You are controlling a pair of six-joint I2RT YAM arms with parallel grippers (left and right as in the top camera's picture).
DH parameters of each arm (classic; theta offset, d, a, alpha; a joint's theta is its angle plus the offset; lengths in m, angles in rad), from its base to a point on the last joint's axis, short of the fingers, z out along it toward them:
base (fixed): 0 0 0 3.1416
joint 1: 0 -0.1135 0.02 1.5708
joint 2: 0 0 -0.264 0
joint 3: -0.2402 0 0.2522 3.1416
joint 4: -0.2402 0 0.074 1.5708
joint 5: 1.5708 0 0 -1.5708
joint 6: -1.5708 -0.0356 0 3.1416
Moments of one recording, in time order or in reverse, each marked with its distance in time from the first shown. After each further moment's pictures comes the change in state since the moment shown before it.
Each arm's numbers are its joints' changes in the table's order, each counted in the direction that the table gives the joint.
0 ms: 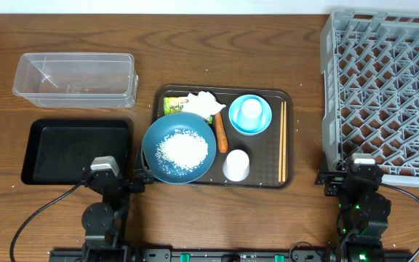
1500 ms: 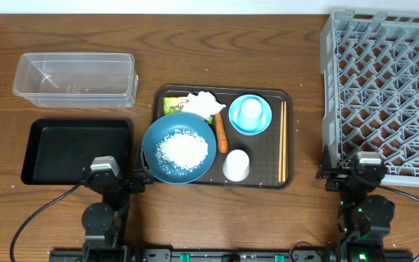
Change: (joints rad) left arm 0.000 0.000 0.000 0.000 0.000 0.000; right arm 0.000 0.004 0.000 0.105 -0.029 -0.042
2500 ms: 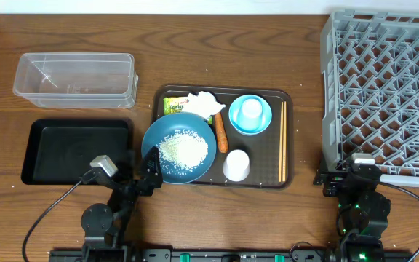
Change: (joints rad) left arm 0.000 0.000 0.000 0.038 0.307 0.596; right arm 0.000 0.006 0.000 -0.103 0.000 0.000
